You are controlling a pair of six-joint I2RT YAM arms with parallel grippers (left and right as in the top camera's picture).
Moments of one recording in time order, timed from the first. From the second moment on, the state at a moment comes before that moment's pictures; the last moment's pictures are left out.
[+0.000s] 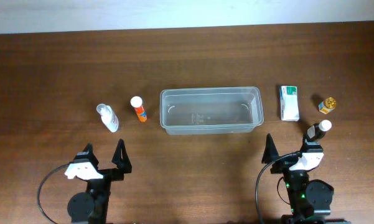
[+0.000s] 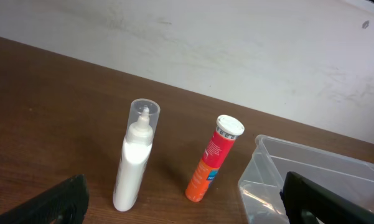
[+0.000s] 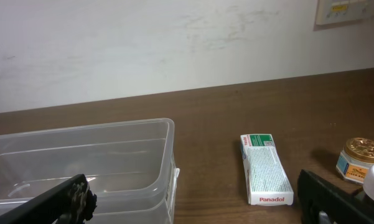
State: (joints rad) left arm 0.03 0.01 0.01 -0.07 0.07 -0.32; right arm -0.05 0.01 0.01 -0.07 -0.07 0.13
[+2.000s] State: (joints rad) left arm 0.03 0.01 0.01 -0.07 0.07 -0.32; right arm -0.05 1.80 1.99 -1.36 -0.02 -0.04
